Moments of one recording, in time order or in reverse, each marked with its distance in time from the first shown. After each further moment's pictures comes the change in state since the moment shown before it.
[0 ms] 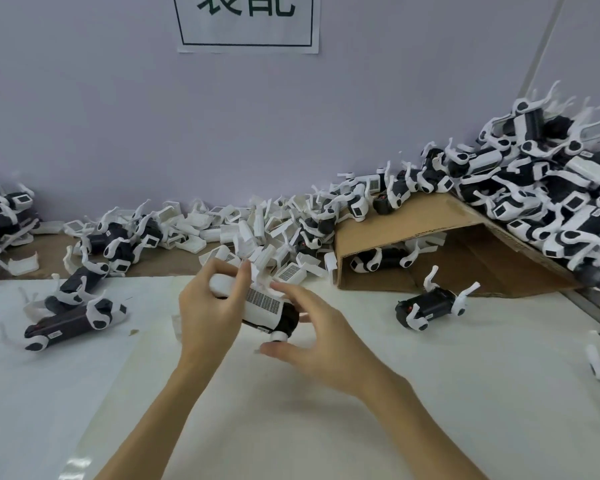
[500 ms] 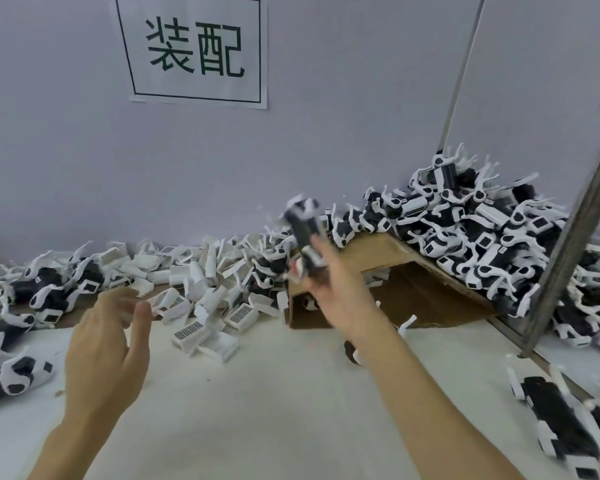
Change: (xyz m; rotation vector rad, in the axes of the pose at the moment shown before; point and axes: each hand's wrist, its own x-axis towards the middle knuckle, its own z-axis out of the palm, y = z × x) left_hand 0.028 -0.024 -0.040 0.423 0.028 0.220; right_hand 0.056 -0.019 -0.115 1.052 0.355 0.188
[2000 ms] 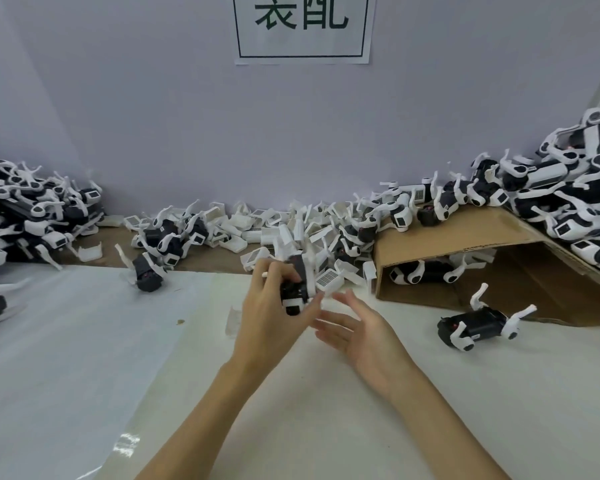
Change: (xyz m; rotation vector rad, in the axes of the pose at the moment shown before) left_hand -0.029 0.041 0.032 -0.163 -0.120 0.128; right_hand -0.042 0.124 0.014 0.019 -0.015 0.383
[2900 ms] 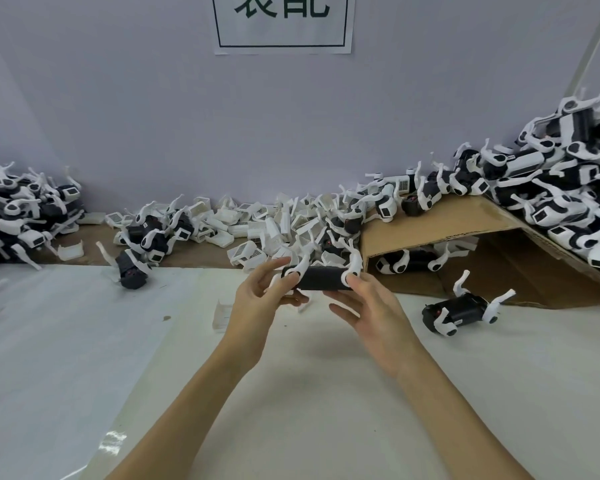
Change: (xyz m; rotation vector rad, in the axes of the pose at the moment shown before) left_hand 0.003 -0.002 0.007 -0.834 -0.153 -0.682; right_hand -0.006 -0.022 -0.012 -0.102 0.031 -0.234
